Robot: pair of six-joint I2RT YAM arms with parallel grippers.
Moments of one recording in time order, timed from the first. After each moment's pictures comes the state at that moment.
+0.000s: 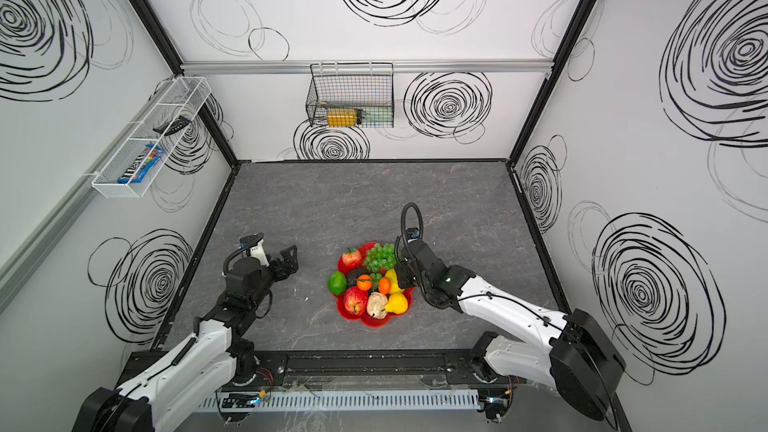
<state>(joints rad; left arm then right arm) -0.20 0.81 0.15 0.23 -0.11 -0.52 0.81 1.12 0.61 -0.31 0.16 0.57</state>
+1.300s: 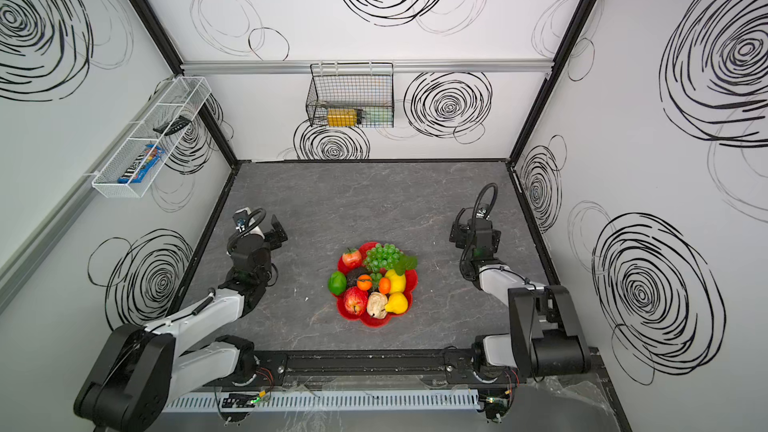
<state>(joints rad) -0.19 1.20 0.31 0.66 -0.57 -0.20 0.07 1.38 0.42 0.44 0.29 0.15</state>
